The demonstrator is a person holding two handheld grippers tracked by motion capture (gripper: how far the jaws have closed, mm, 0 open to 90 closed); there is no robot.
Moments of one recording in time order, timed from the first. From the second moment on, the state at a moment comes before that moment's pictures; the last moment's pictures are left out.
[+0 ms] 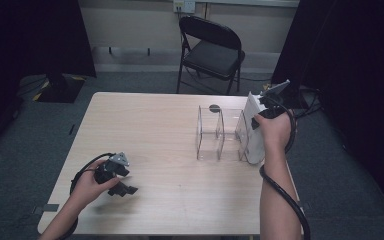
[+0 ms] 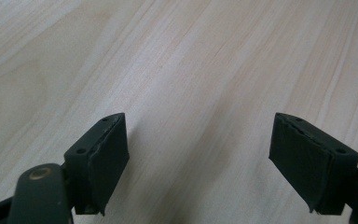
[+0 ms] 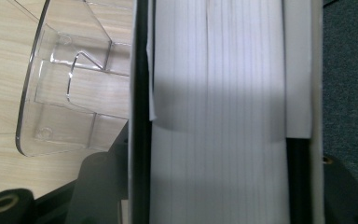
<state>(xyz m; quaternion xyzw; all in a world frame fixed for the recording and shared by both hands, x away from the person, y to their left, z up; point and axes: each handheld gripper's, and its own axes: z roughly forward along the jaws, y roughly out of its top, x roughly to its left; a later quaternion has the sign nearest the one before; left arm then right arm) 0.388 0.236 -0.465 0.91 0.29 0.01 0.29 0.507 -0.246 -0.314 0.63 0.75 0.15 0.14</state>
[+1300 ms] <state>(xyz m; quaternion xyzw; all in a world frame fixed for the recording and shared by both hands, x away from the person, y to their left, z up) 0.388 0.239 -0.461 0.91 0.29 0.02 0.29 0.491 -0.252 -0.321 0.63 0.75 0.17 0.12</state>
